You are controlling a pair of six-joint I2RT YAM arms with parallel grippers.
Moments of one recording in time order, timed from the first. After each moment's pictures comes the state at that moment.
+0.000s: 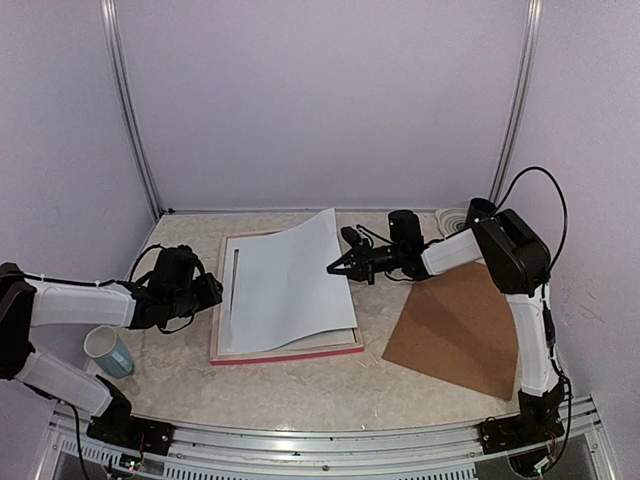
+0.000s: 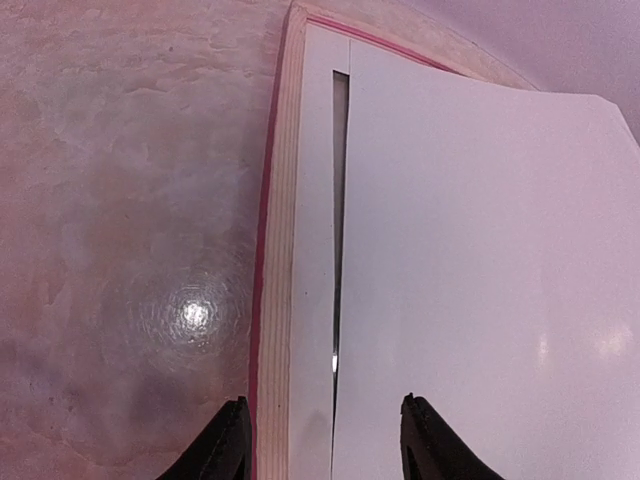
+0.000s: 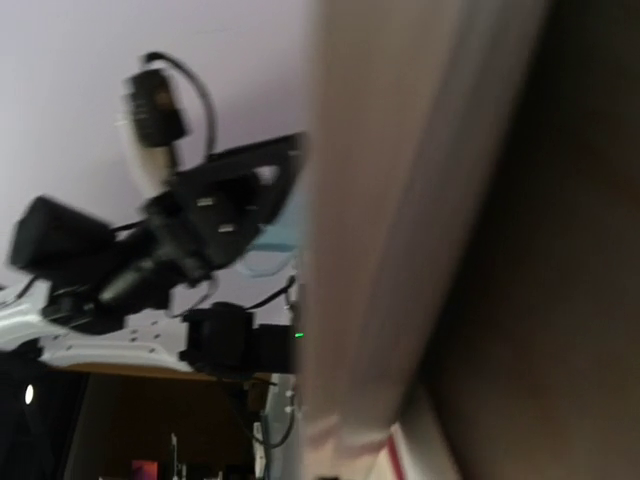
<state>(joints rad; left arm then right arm) -0.52 1.35 0.56 0.10 -0.27 -0.71 0.50 2.28 1.38 0.55 -1.21 1.04</state>
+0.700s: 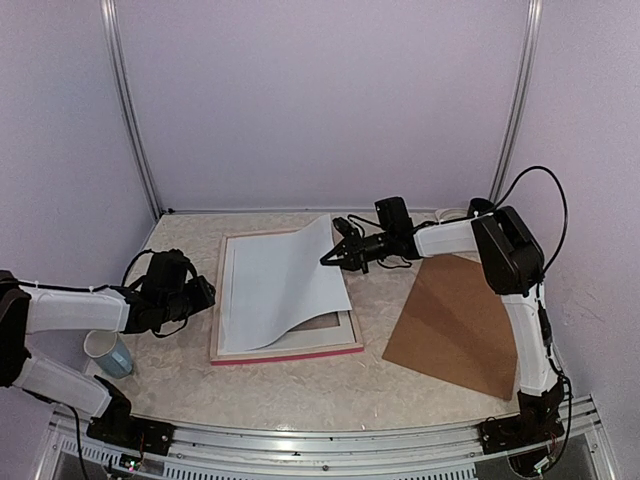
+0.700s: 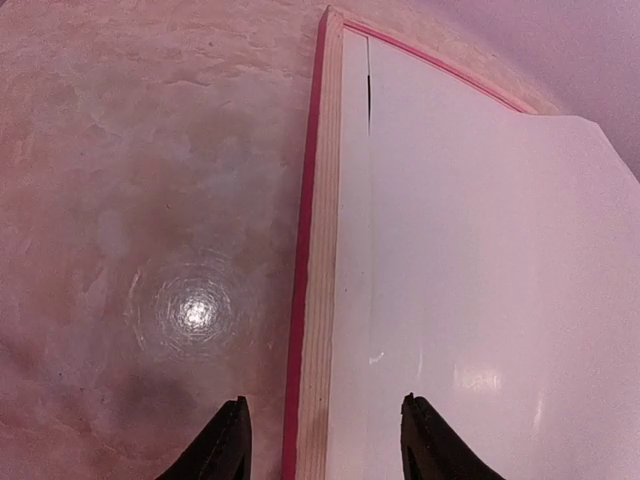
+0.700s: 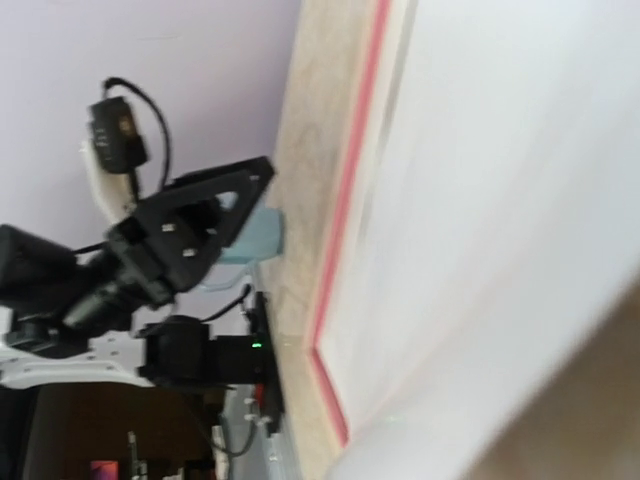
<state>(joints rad) -0.48 1.30 0.51 0.10 -0.27 -0.73 0.51 2.32 1.63 0.12 -1.16 0.80</state>
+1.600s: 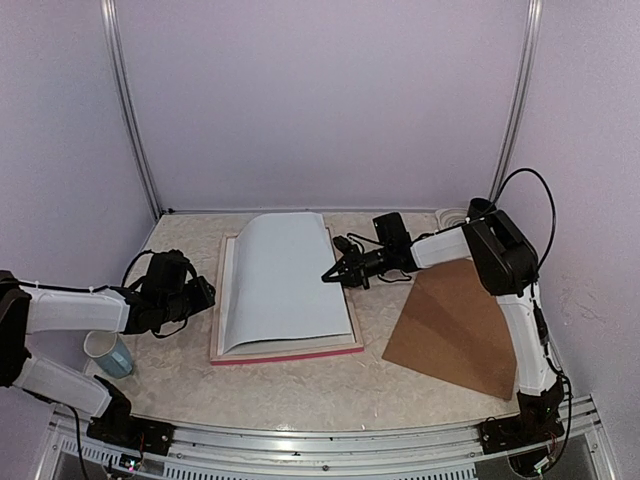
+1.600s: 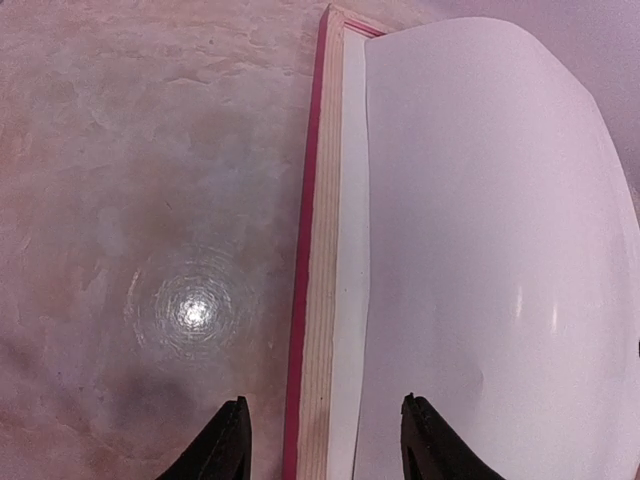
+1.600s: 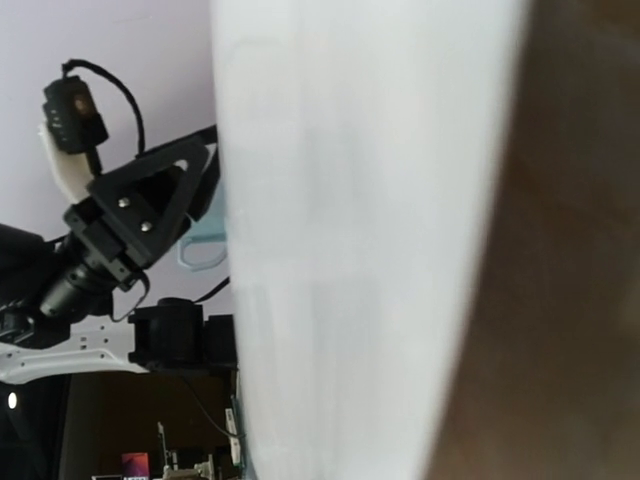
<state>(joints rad) -0.48 1.30 0.50 0.10 -0.27 -0.73 0.52 2.36 1.56 0.19 -1.19 0.85</state>
